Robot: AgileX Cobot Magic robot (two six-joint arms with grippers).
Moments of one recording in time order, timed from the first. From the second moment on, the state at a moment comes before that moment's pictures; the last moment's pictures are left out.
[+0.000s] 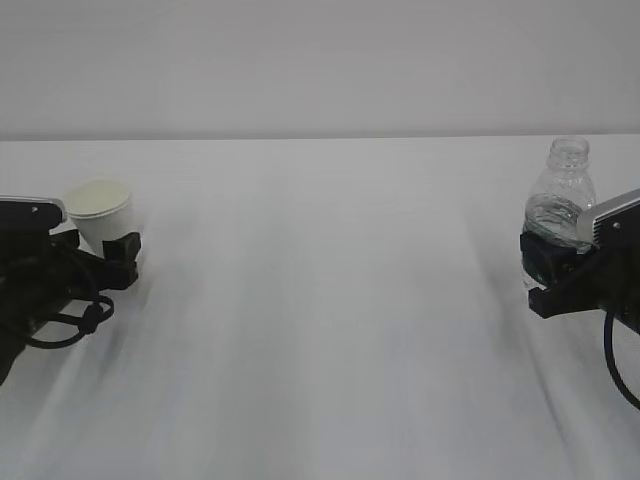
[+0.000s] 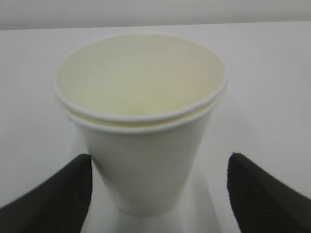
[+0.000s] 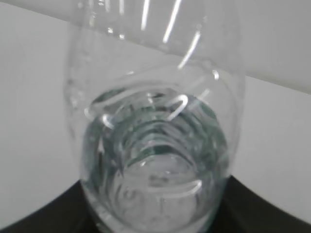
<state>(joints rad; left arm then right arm) -0.18 2.16 -0.64 -0.05 -1.15 -0.05 -0.03 1.88 -0.41 -0.33 -1.11 -0.18</state>
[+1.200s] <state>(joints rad) -0.14 2.26 -0.78 -0.02 -1.15 -0.05 -0.03 1.88 -0.41 -0.33 -1.11 -0.18</state>
